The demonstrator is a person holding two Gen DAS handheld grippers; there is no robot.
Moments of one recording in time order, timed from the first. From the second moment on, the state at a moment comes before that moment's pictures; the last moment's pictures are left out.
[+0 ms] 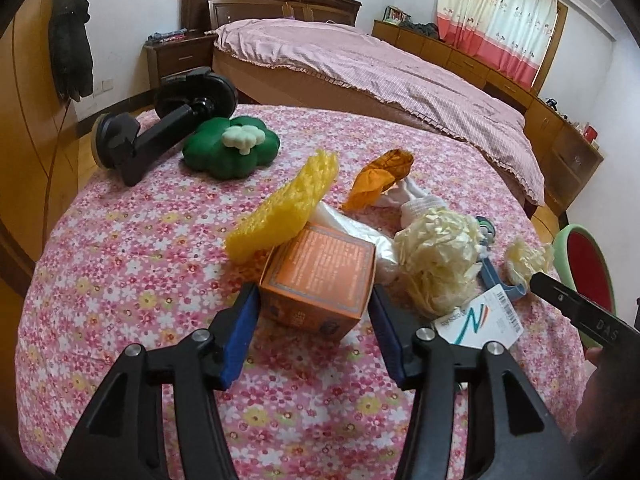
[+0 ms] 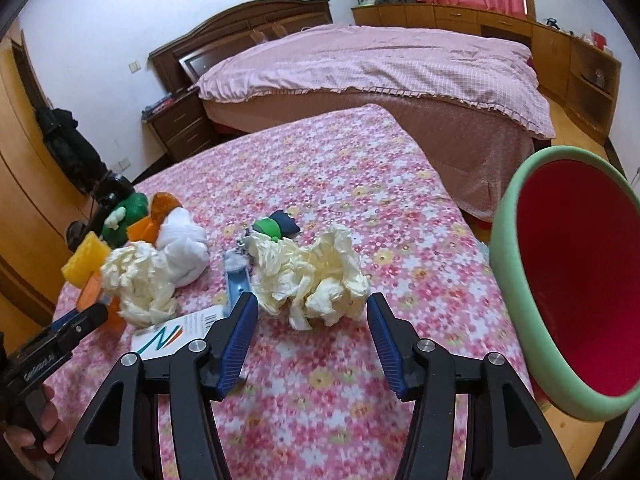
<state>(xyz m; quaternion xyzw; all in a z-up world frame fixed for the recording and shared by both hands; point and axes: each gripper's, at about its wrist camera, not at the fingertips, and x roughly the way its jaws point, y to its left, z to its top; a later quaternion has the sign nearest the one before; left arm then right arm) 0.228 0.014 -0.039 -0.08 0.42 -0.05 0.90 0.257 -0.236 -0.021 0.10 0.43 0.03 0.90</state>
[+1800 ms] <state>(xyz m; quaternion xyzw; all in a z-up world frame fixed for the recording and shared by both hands) 0.149 -0.050 0.044 -0.06 0.32 -0.18 0.93 0.139 -0.271 0.064 0.14 0.31 0.01 0.94</state>
